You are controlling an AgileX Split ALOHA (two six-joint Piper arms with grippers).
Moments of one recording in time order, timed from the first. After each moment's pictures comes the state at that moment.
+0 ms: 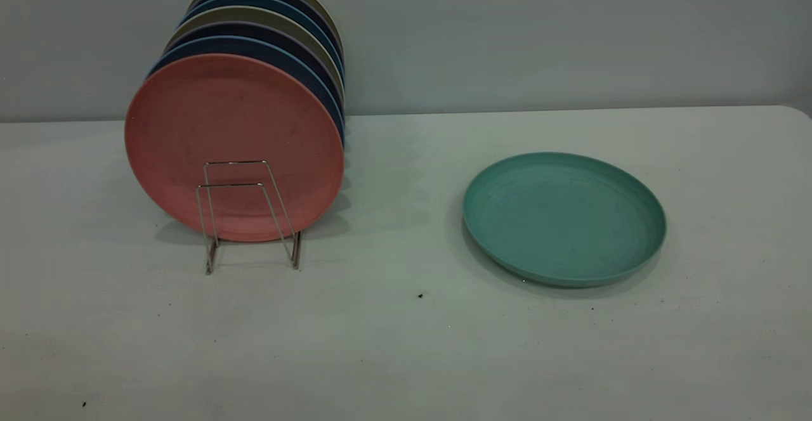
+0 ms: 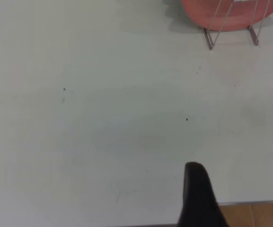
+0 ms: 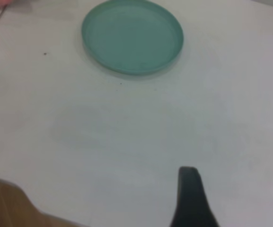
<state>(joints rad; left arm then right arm) -0.01 -0.02 -0.49 0.01 1.13 0.01 0.03 -0.02 -0.48 0.17 1.15 -0.29</state>
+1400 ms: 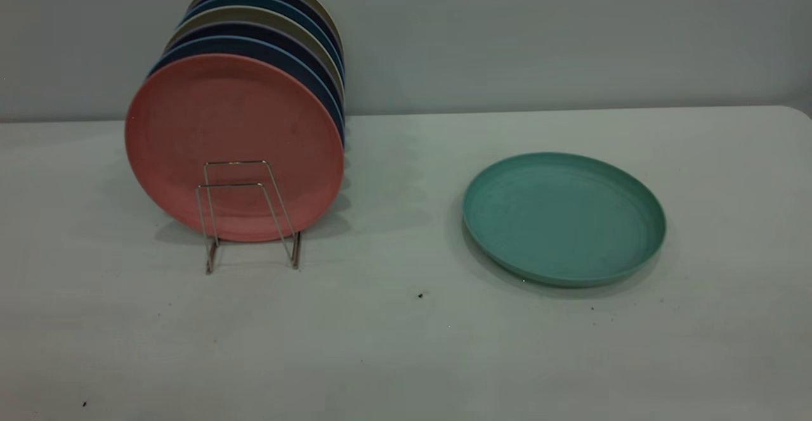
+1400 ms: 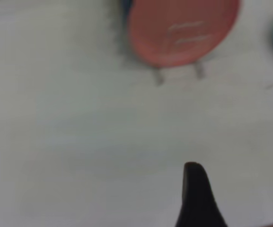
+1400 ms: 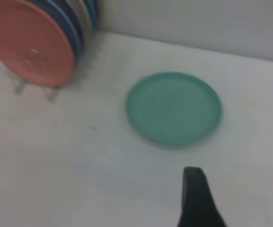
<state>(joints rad) -0.01 0.08 -0.50 -0.18 0.98 0.10 0.03 0.14 -0.49 0.42 0.89 -0.36</state>
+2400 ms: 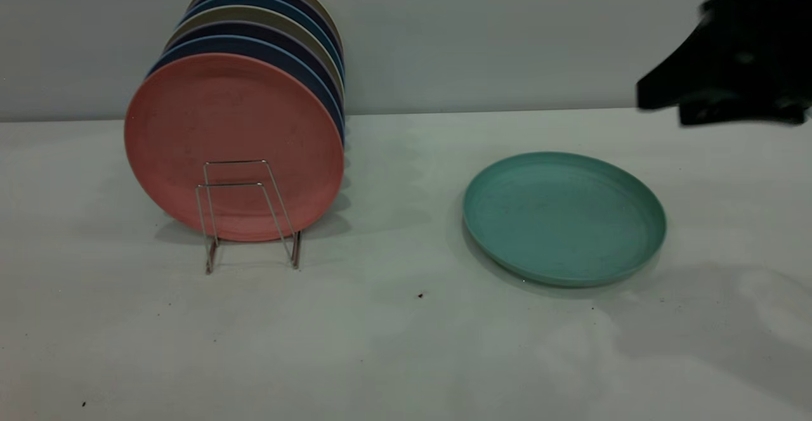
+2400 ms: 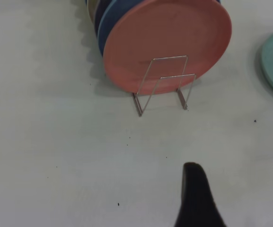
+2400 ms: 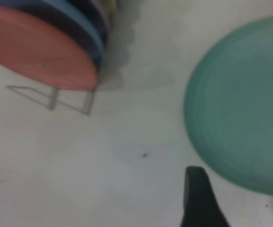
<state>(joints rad) -0.01 0.56 -0.50 -0.32 0.58 0.21 0.03 1.68 -0.77 1.55 0.53 -1.41</state>
